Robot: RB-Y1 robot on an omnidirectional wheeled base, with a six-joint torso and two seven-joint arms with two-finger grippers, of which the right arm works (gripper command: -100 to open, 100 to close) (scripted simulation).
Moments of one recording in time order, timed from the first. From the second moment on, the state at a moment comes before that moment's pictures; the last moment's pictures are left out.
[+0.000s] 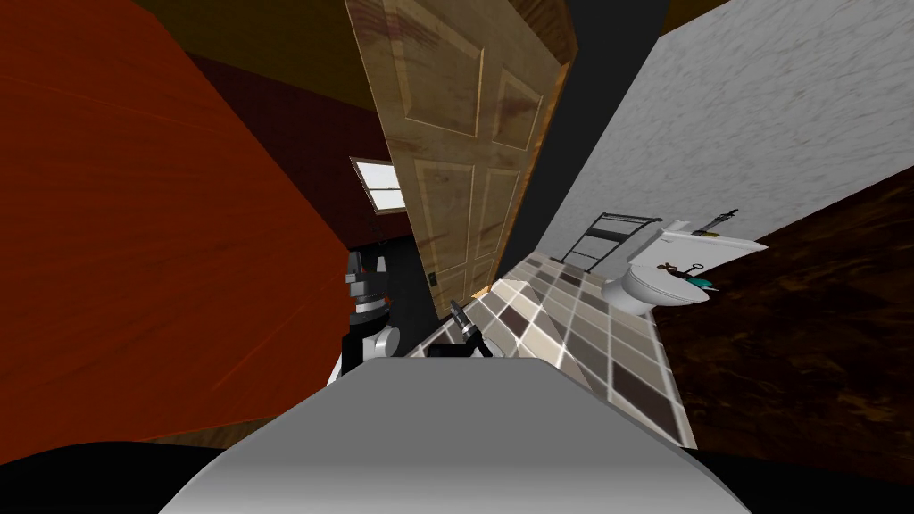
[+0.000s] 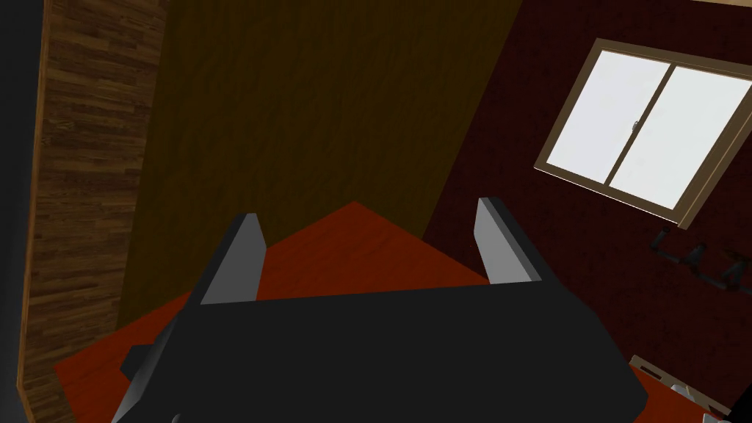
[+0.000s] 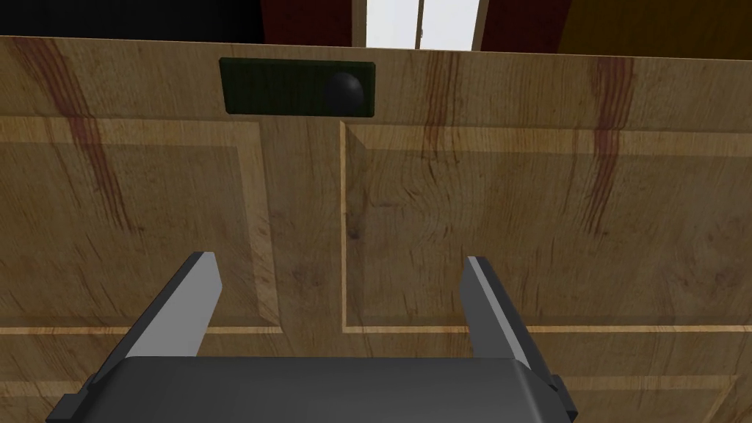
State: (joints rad) arm 0.01 -0.04 0.58 -0.89 0.08 -0.73 -0.09
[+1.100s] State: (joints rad) arm -0.02 -0.05 0.57 -0.82 0.07 -0.75 -0.09
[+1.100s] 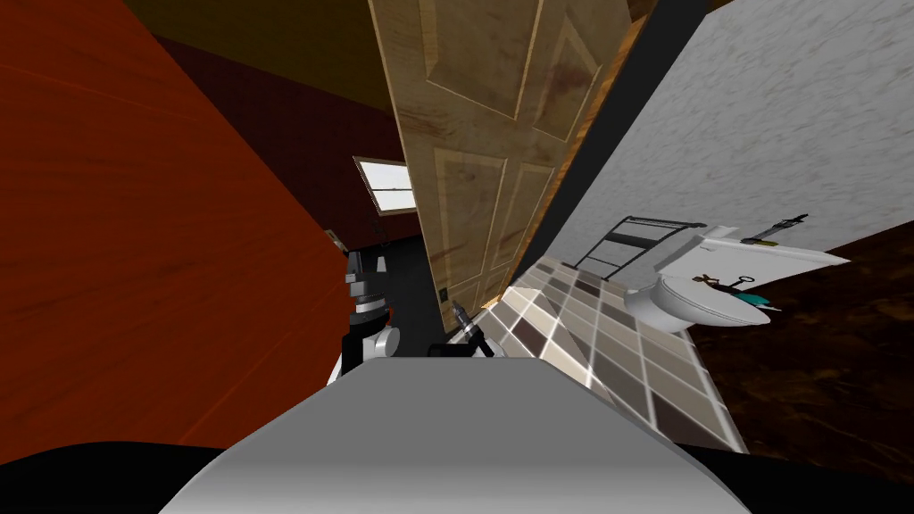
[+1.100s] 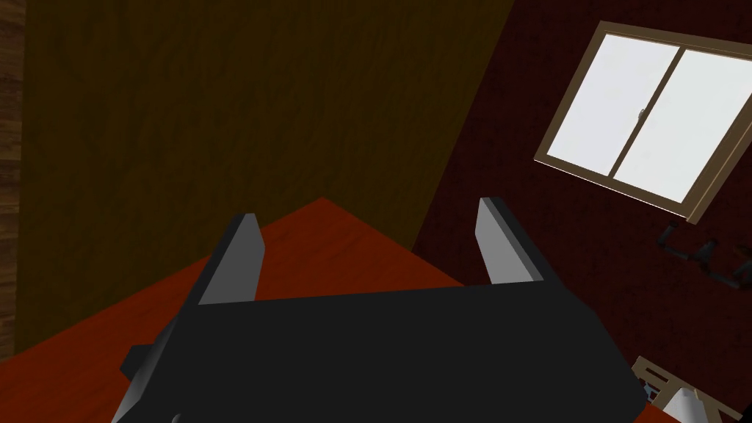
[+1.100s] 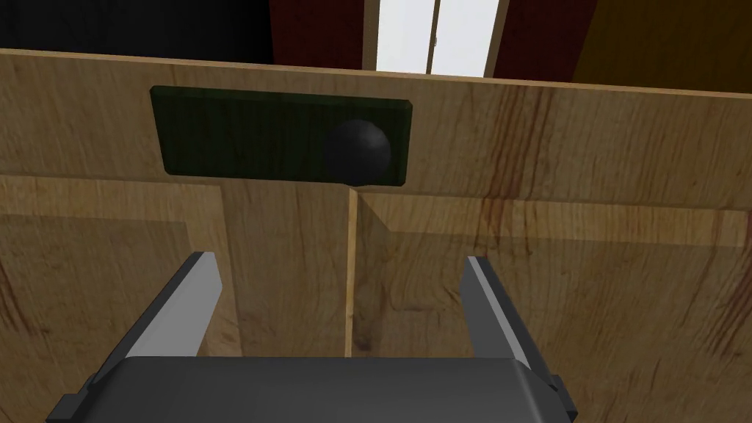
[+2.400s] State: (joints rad) arm -0.02 -0.03 0.55 -0.82 0.07 -0.74 -0.08
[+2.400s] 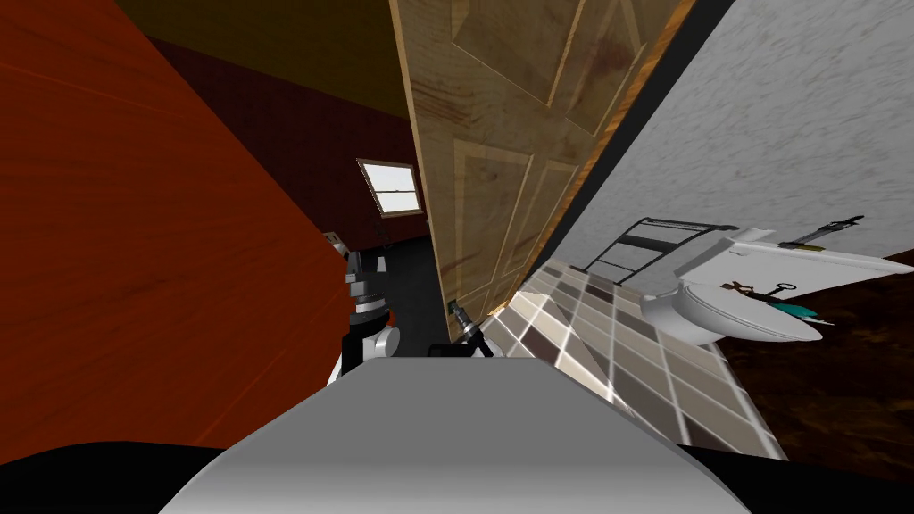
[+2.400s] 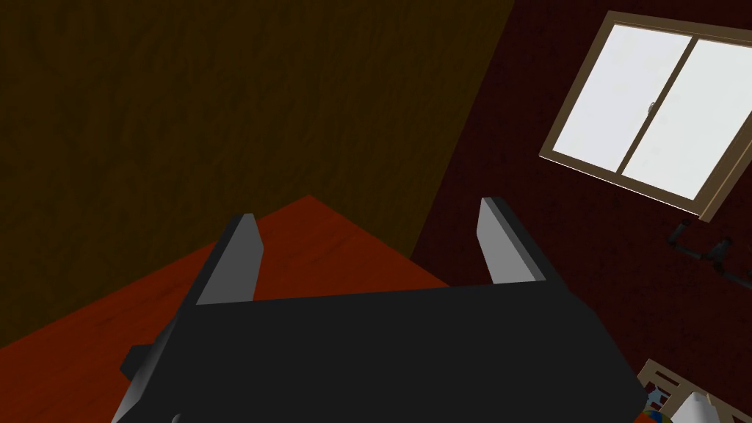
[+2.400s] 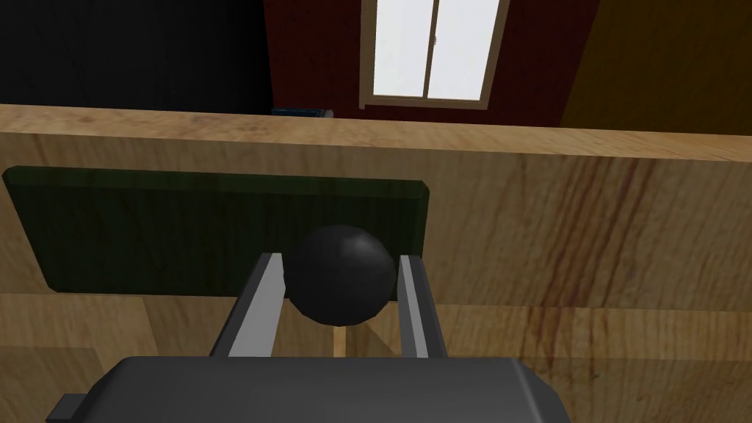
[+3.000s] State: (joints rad) arm -0.04 -0.03 0.49 -0.77 0.05 -0.76 -0.05
